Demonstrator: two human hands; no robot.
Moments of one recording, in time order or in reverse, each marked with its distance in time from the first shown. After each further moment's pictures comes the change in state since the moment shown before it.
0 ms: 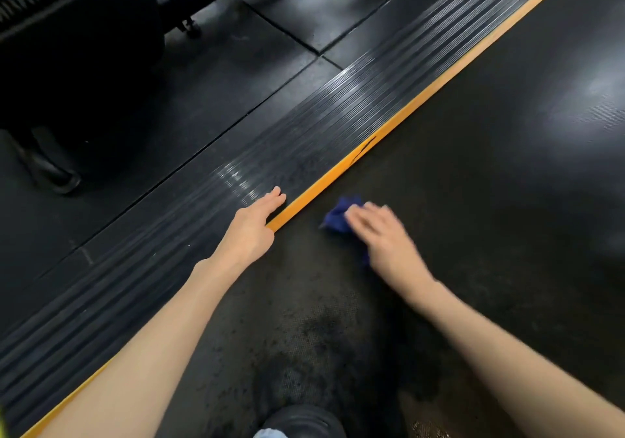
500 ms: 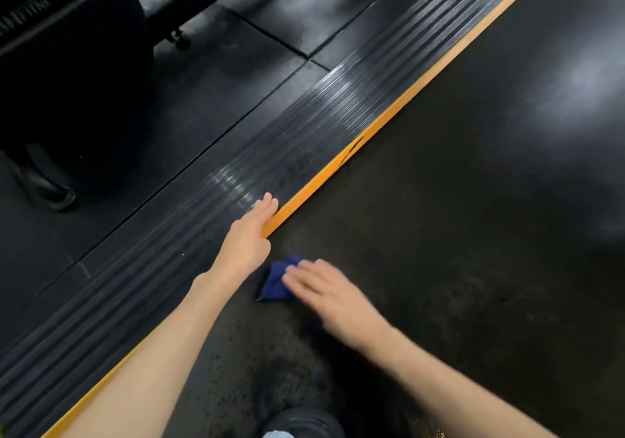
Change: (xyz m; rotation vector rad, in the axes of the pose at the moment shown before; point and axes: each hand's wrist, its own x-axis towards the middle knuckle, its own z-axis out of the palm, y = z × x) left_hand -0.003 0.004 0.010 0.078 0.003 0.008; right_hand -0.035 -0.083 0.016 0.130 -0.161 -0.227
